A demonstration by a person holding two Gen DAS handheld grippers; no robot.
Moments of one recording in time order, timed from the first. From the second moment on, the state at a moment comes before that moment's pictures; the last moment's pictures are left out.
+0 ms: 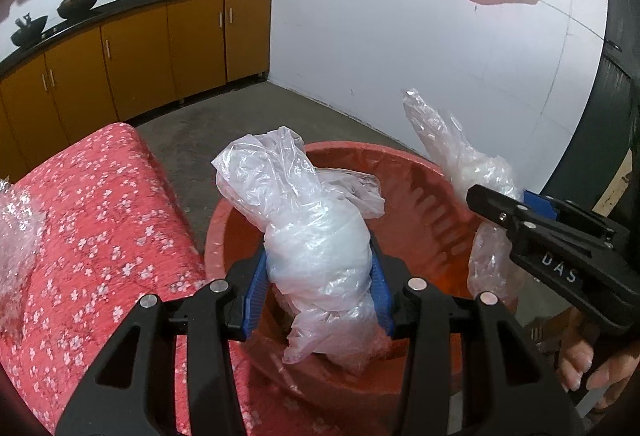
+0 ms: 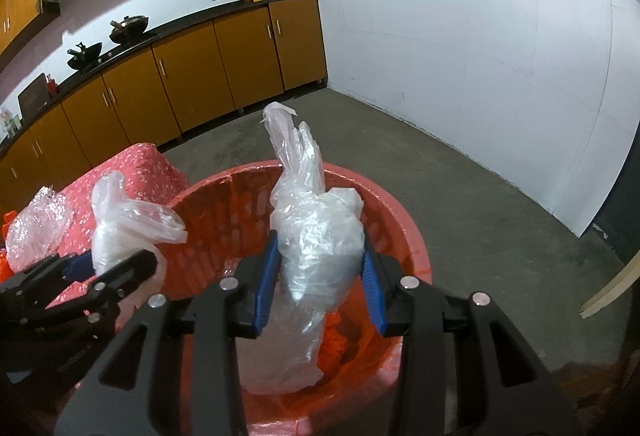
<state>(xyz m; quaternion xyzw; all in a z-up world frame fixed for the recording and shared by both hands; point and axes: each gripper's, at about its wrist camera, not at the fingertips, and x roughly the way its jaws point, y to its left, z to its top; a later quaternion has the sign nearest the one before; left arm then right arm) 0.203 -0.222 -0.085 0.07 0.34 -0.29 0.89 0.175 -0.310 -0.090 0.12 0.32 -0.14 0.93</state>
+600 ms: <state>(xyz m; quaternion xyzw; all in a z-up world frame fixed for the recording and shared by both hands) 0.204 -0.213 -0.083 0.05 0.35 -0.29 0.89 0.169 -0.314 -0.085 0.12 0.31 -0.15 0.93</state>
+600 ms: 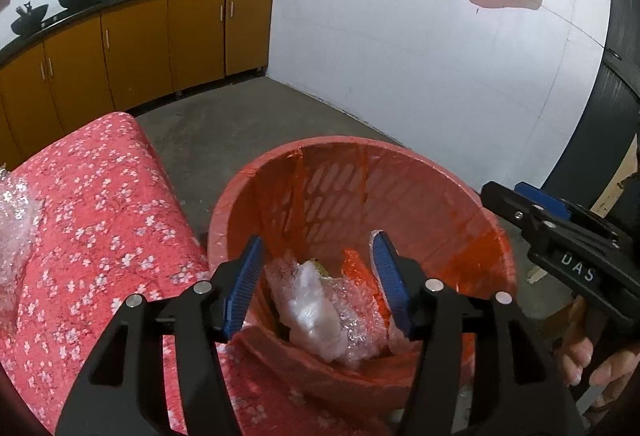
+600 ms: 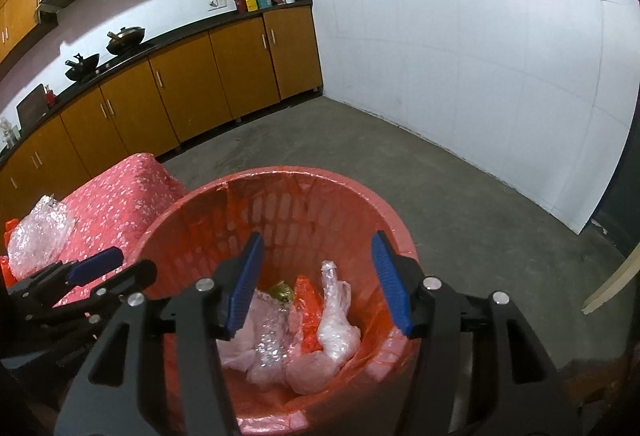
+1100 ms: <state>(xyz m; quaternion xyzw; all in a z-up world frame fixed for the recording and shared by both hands) 0.173 -0.068 -0.057 0.00 0.31 -0.13 0.94 0.177 -0.231 -0.060 0.07 0.29 -0.07 0.95</state>
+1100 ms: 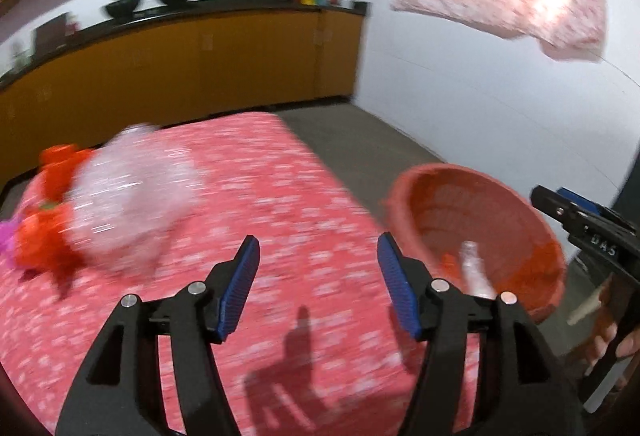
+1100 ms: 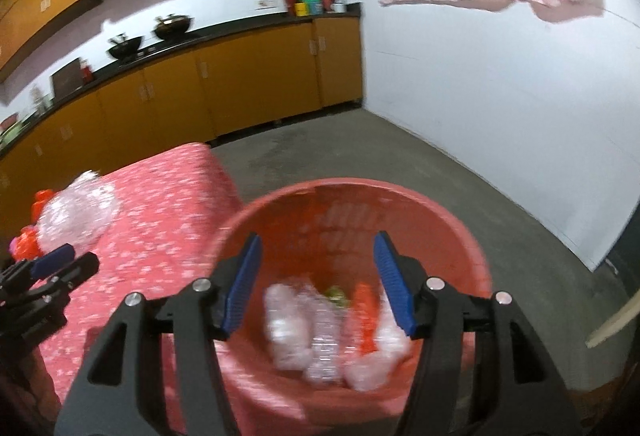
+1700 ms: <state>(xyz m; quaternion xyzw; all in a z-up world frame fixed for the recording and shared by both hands) 0.130 0.177 -0.063 -0.04 0.29 0.14 0.95 0.246 0.037 -0.052 0.05 0.31 0.14 0.94</state>
